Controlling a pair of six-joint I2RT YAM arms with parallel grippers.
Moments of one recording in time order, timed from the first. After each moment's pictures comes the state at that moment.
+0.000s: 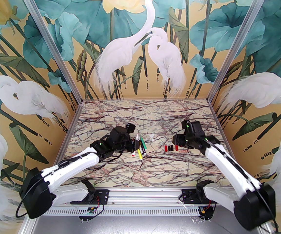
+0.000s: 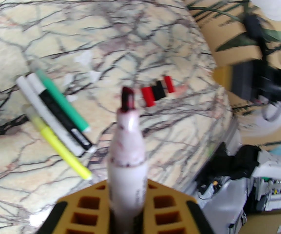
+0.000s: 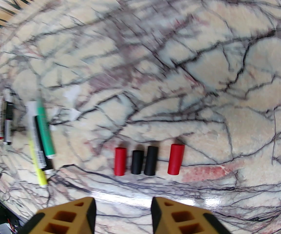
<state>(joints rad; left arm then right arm) -0.73 1.25 0.84 -0.35 0.17 -0.57 0.27 1.03 0.81 -0.68 -0.22 0.43</state>
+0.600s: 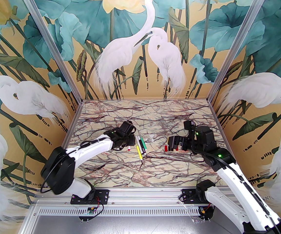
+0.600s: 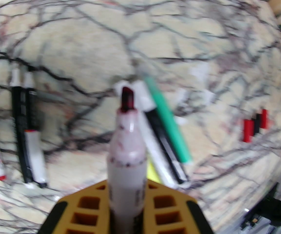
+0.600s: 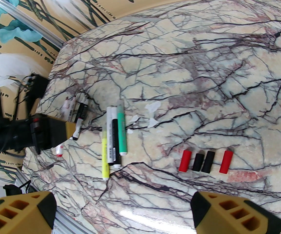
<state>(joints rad) -0.67 1.57 1.01 -0.51 -0.15 -0.54 0.36 0.80 0.80 -0.65 -0.36 0.47</state>
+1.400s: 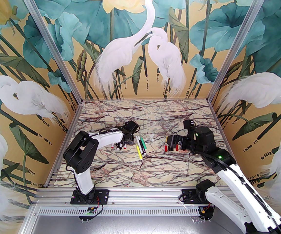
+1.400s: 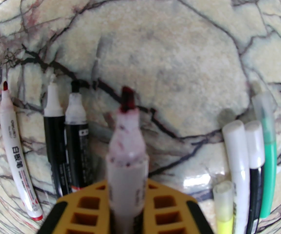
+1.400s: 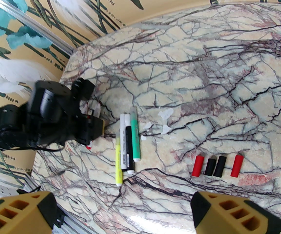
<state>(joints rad) -0.62 1.85 1.13 -0.56 -0.32 -0.49 0.39 0.77 0.80 -0.60 -0.32 0.57</state>
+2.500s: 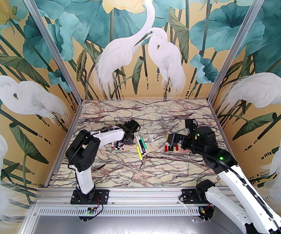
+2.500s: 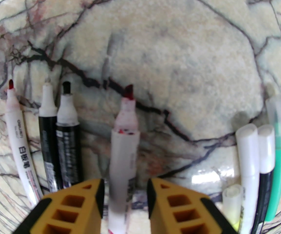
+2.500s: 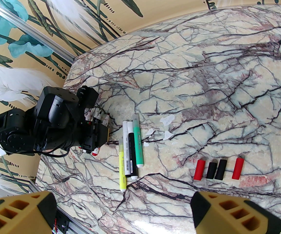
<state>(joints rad) -0.62 1.85 1.19 -0.65 -0.35 -0.49 0.39 0.77 0.81 -0.58 -0.32 0.57</state>
